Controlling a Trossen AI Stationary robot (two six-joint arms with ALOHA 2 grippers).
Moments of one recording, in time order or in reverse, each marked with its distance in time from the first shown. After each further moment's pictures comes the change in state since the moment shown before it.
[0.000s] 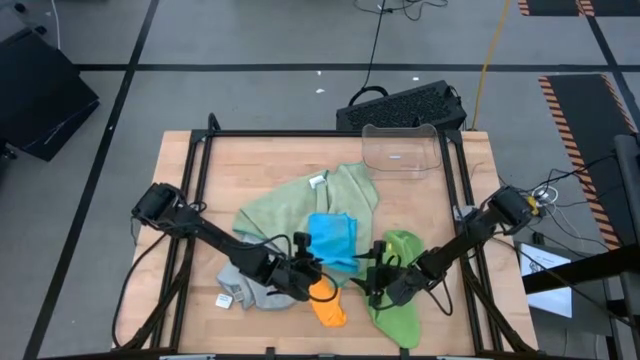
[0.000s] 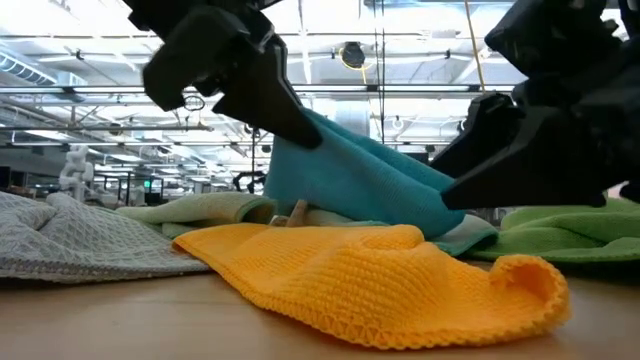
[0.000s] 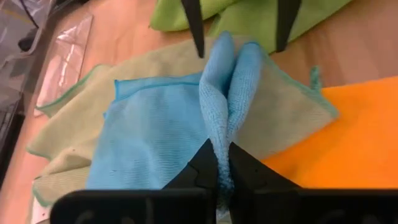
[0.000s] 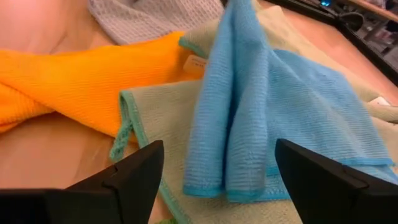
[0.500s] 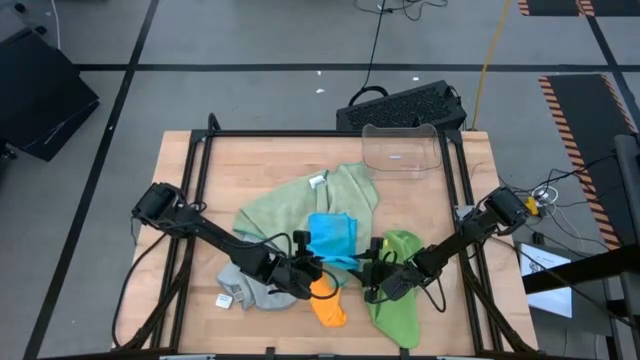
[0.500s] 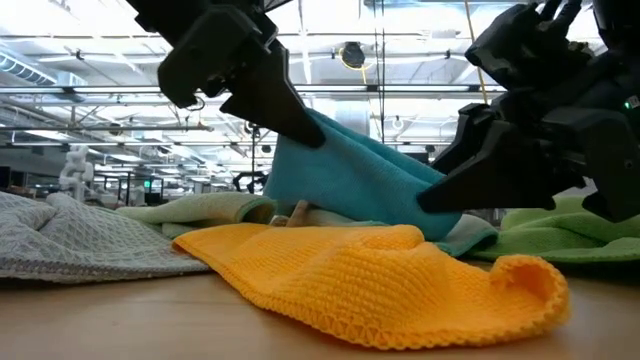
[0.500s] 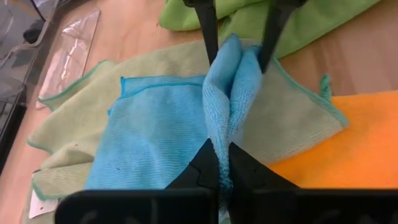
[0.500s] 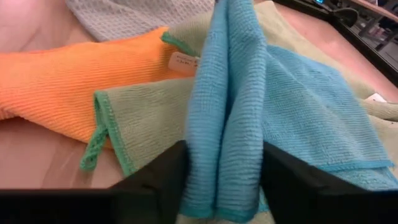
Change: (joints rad) left arm 0.003 0.000 0.000 0.008 -0.010 -0.036; right arm -0.048 0.018 0.000 0.030 -0.022 -0.020
